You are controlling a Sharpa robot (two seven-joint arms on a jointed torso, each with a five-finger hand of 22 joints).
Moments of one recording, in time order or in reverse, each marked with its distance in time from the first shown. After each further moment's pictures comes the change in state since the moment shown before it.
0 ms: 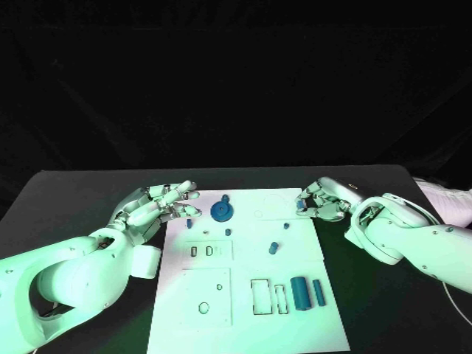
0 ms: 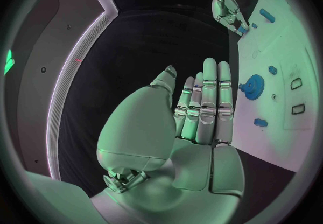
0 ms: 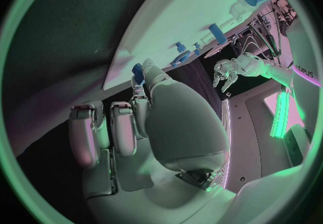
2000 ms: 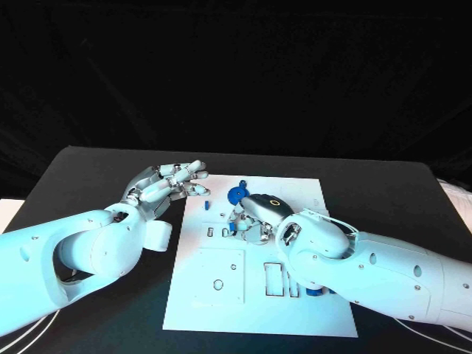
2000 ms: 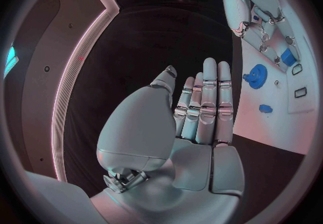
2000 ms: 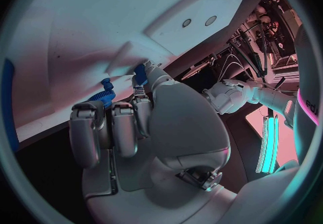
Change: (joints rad) left arm 0.000 0.012 -0.002 -0.038 0.000 0.000 0.000; left_hand 0.000 0.000 0.000 0.000 0.000 0.000 0.000 0.000 0.000 0.000 0.000 0.000 0.000 0.000 0.000 0.000 -0.001 0.000 0.000 0.000 0.000 0.000; right arm -0.056 0.313 -0.056 0.180 -0.318 0.066 -0.371; right_hand -0.042 0.007 -0.008 0.010 0.029 -0.006 -0.009 0.000 0.019 0.007 -0.007 -0.022 0.027 0.004 -0.003 0.000 0.000 0.001 0.000 -0.007 0.000 0.000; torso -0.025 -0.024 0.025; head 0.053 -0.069
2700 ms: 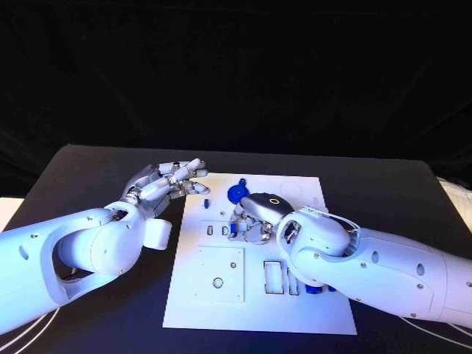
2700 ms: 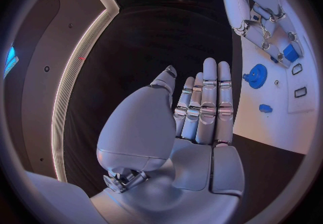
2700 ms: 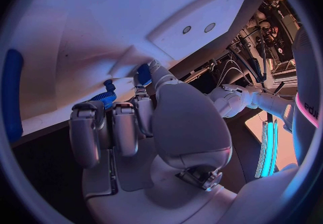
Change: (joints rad) left arm 0.000 0.000 0.000 -0.001 0.000 0.000 -0.001; left_hand 0.000 0.000 0.000 0.000 0.000 0.000 0.000 0.000 0.000 0.000 0.000 0.000 0.000 0.000 0.000 0.000 0.000 0.000 0.000 0.000 0.000 0.000; right arm 0.003 -0.008 0.004 0.013 -0.029 0.055 -0.010; right_hand -0.045 -0.045 -0.038 0.014 0.014 0.021 -0.025 0.005 -0.005 0.000 0.001 -0.051 -0.022 -0.004 0.003 -0.008 0.000 0.000 0.000 0.000 0.000 0.000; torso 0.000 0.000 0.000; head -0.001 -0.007
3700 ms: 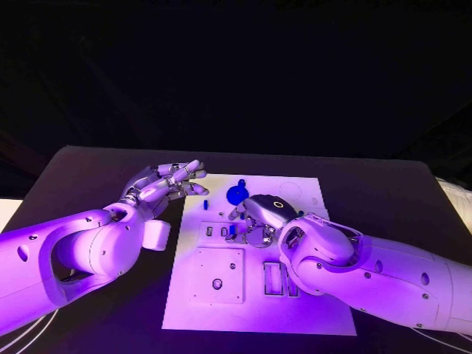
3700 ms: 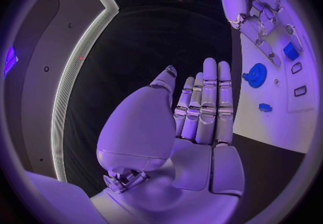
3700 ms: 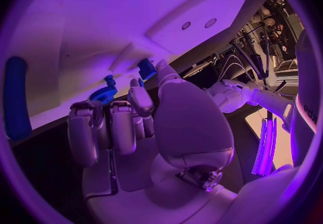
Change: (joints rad) left arm 0.000 0.001 0.000 -0.004 0.000 0.001 -0.003; left_hand 0.000 0.000 -0.001 -0.007 0.000 0.000 0.000 0.000 0.000 0.000 0.000 0.000 0.000 -0.004 -0.004 0.000 0.005 0.000 0.000 0.000 0.008 0.003; right arm -0.020 -0.027 -0.007 0.045 -0.019 -0.121 -0.032; right_hand -0.046 -0.075 -0.099 0.113 0.033 -0.144 0.058 -0.063 -0.028 -0.089 0.043 -0.178 -0.152 0.002 0.037 -0.018 0.000 0.000 -0.003 0.032 -0.016 0.000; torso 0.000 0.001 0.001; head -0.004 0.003
